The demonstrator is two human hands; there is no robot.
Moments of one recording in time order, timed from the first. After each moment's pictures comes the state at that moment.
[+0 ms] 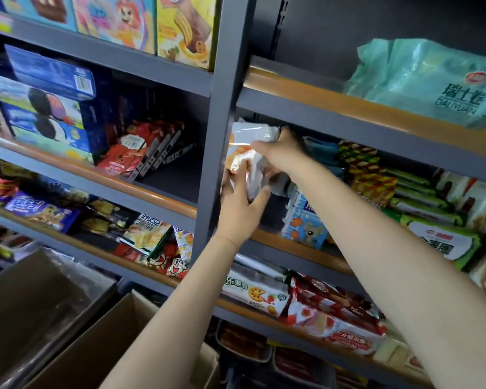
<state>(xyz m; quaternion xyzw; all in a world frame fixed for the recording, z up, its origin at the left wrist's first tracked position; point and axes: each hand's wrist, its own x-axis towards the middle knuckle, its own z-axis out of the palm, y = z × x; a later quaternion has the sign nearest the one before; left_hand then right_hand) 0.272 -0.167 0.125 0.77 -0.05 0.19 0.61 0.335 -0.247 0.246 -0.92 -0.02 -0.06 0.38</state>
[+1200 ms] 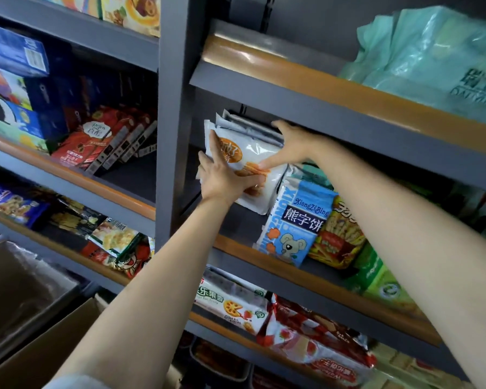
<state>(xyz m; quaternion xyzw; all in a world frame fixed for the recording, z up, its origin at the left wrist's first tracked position) 0.384 -0.187 0.128 0.82 0.11 0.20 0.52 0.422 -0.325 0.257 -0.98 -0.17 0.02 0.06</state>
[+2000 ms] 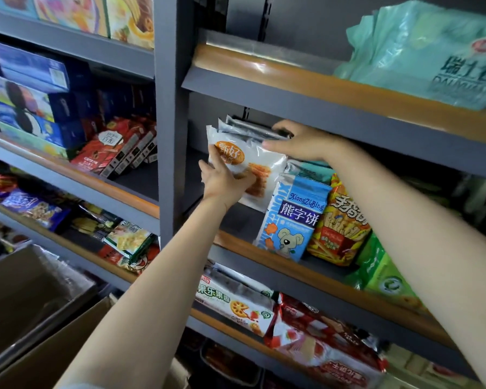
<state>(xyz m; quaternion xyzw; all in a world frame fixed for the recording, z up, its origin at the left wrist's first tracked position) 0.373 -0.191 0.129 0.81 0.13 0.18 0.54 0.395 -0.344 0.266 -0.96 -0.21 0.02 0.17</state>
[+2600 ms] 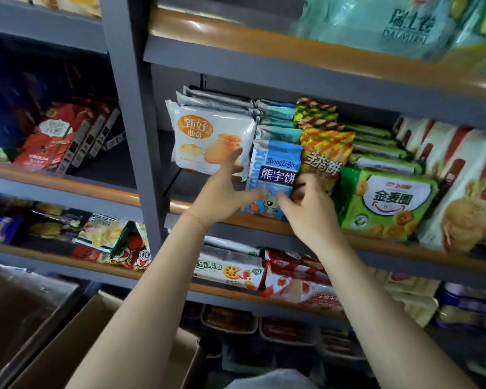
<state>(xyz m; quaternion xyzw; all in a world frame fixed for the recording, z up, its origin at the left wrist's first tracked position) 0.291 -0.202 0.118 0.81 -0.15 0.02 0.57 0.234 -0.380 0.141 -0.92 0.03 -0.20 0.34</state>
